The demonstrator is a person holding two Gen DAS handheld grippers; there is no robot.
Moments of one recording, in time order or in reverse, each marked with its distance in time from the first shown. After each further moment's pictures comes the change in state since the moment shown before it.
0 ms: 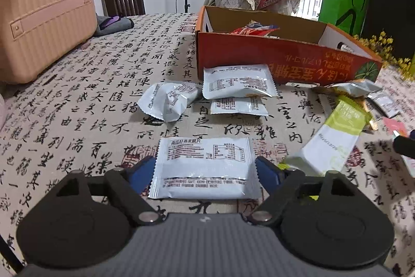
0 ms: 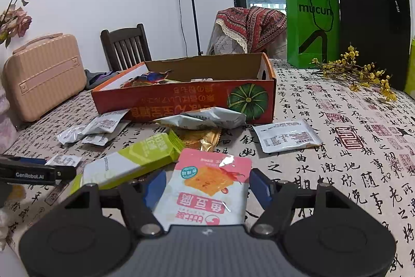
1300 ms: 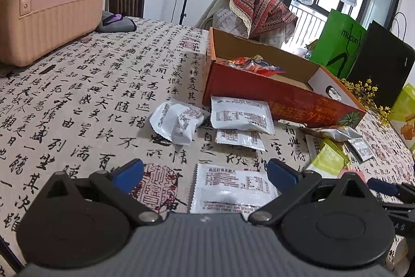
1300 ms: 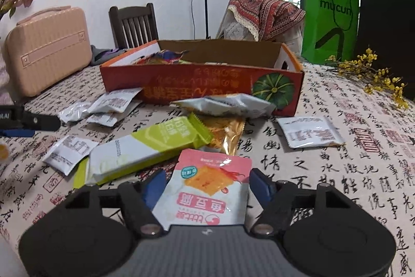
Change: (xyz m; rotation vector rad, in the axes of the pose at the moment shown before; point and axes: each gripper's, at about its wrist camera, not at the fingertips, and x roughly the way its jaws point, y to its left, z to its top) left arm -0.011 0.041 0.016 -0.156 -0.048 -0.141; right arm 0.017 0.027 0.000 -0.083 0.072 -0.011
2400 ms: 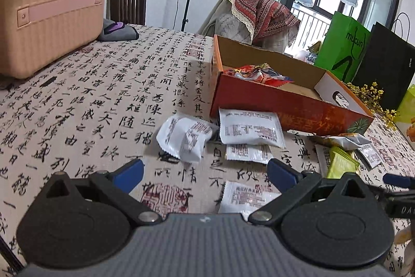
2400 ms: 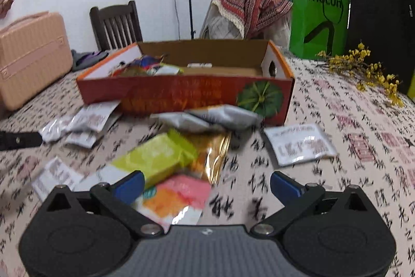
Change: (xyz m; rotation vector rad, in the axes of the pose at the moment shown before) left arm 0.006 0.007 0.011 0.014 -0.031 0.015; right arm 0.020 -0.006 0.024 0.046 0.049 -0.047
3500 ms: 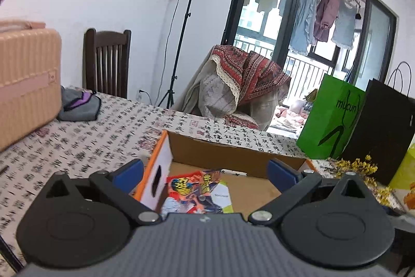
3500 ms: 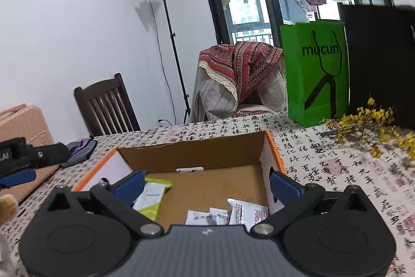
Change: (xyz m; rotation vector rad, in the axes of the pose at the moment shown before) left arm 0.040 -0.104 0.122 -0.003 -0.245 0.010; right arm 0.039 -0.038 0.127 0.143 -0.277 0.029
